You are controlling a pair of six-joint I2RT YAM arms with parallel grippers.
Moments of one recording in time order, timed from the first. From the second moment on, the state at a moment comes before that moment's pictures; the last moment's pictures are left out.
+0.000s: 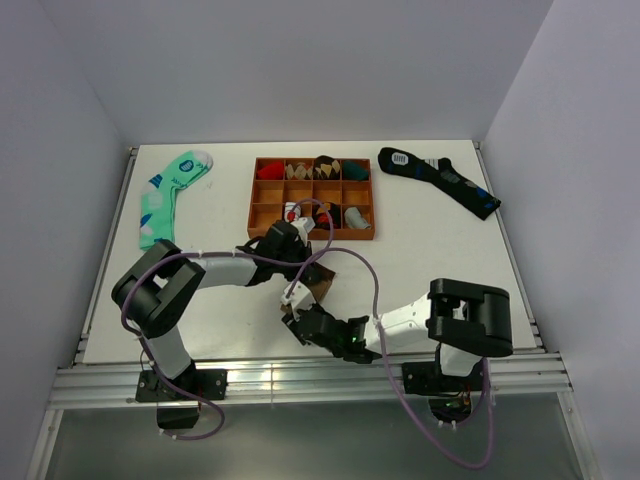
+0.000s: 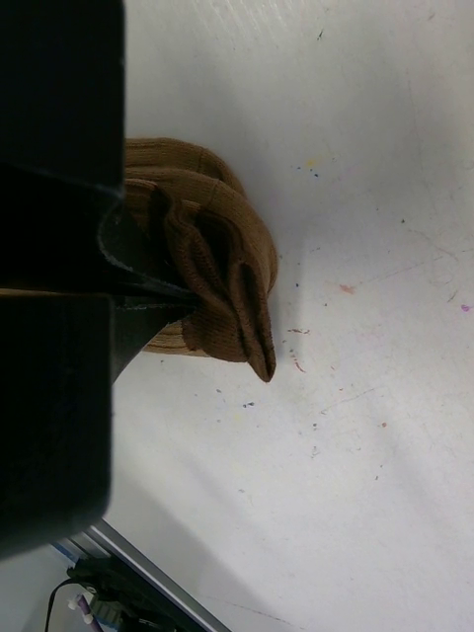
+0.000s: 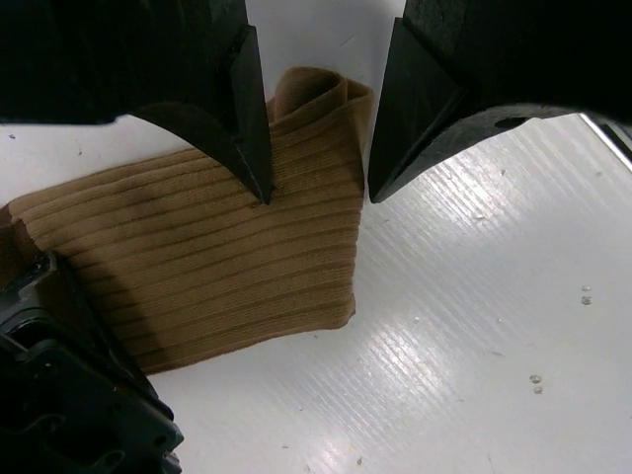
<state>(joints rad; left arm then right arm) -0.72 1.75 0.83 0.15 0.26 -0.60 1.35 1.62 0.56 0.42 0.51 0.27</state>
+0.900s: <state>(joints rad) -0.72 1.76 0.86 0.11 0.27 -0.59 1.31 1.66 0.42 0.75 0.48 0.44</state>
